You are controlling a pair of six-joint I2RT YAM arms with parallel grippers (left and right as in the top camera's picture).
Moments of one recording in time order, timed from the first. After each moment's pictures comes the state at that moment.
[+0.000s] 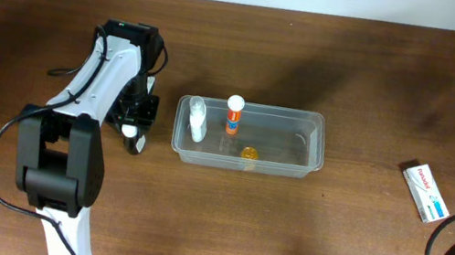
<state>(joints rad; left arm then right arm) -0.14 2.10 1.73 -1.46 -0.09 -0.15 -0.69 1.92 1.92 -1.19 0.12 0.39</state>
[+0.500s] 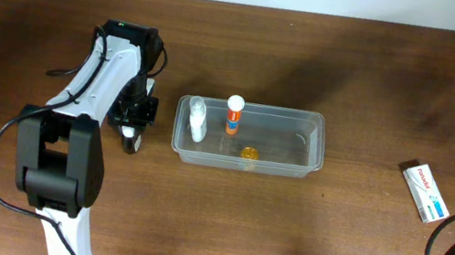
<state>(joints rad) -0.14 2.10 1.73 -1.48 -0.09 -0.15 -0.69 1.92 1.92 -1.19 0.12 0.39</state>
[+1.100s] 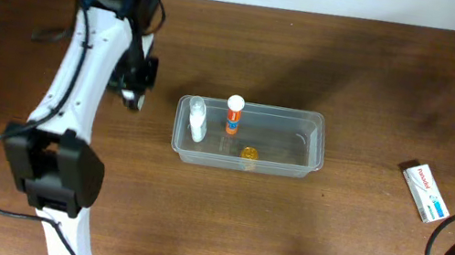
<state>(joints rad) -0.14 2.10 2.16 -1.67 -0.07 -0.14 -0.69 1.92 1.92 -1.19 0.12 0.39</state>
